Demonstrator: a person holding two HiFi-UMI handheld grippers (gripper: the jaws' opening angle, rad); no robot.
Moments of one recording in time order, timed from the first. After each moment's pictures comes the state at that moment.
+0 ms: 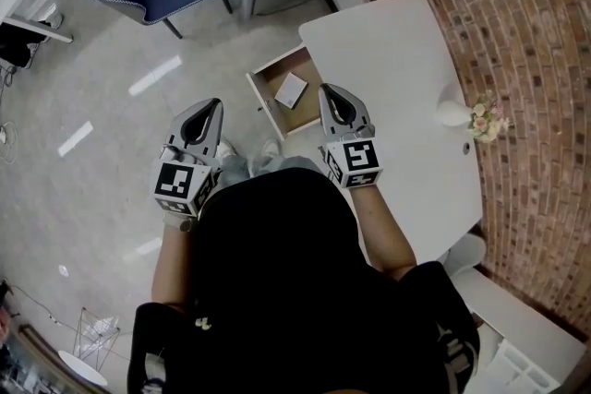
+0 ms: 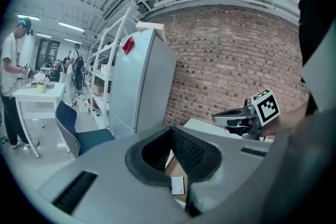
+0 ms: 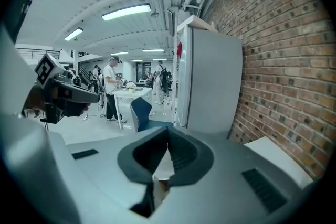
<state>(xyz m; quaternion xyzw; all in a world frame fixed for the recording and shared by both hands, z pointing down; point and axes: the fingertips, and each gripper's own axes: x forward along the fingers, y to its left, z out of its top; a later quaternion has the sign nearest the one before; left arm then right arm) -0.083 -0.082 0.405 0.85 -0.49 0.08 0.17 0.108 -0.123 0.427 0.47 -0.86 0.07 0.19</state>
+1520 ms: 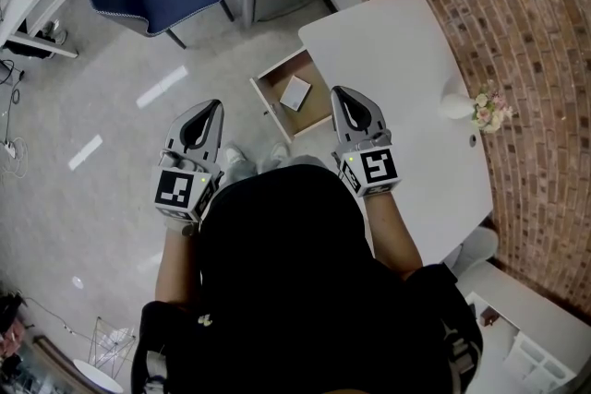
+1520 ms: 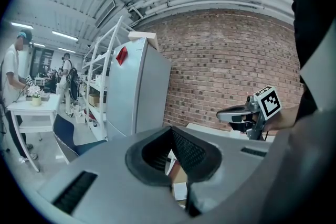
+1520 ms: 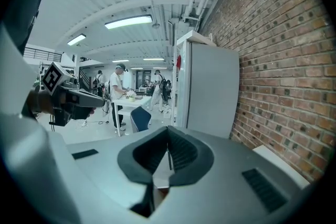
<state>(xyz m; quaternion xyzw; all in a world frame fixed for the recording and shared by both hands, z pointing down) -0.085 -0.082 0.367 0.87 -0.48 0.07 0.13 0.117 -0.109 0.375 0.48 -0.87 0.04 0.15</state>
